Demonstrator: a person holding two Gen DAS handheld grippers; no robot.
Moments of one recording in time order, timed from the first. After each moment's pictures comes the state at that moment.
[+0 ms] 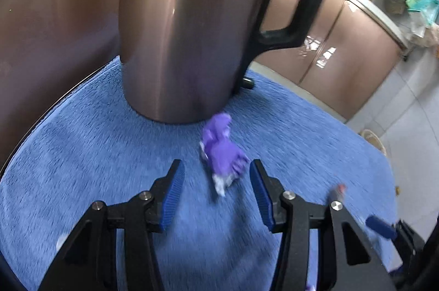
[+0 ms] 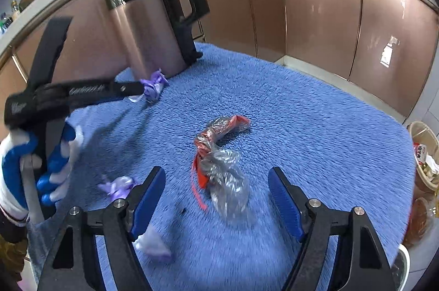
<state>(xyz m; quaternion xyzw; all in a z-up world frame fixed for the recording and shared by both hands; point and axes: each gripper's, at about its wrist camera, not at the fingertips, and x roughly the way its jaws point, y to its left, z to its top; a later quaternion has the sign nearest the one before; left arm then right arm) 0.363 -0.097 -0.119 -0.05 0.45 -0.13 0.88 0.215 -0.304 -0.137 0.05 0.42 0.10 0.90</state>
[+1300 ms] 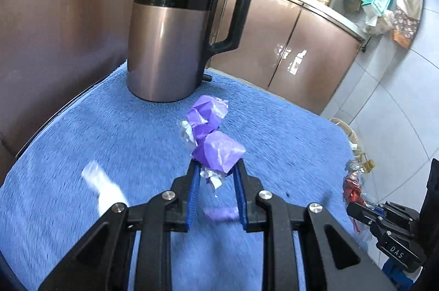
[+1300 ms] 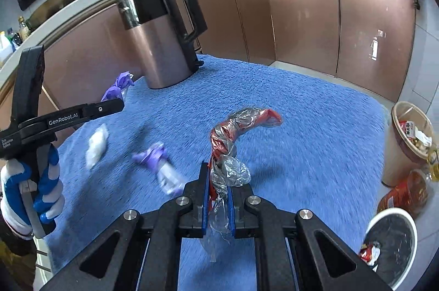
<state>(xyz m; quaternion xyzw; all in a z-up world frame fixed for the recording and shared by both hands) 0.221 -0.065 -0.059 -0.04 0.39 -0.21 0.90 0.111 -0.311 -0.098 0.09 0.39 0.08 0.91</state>
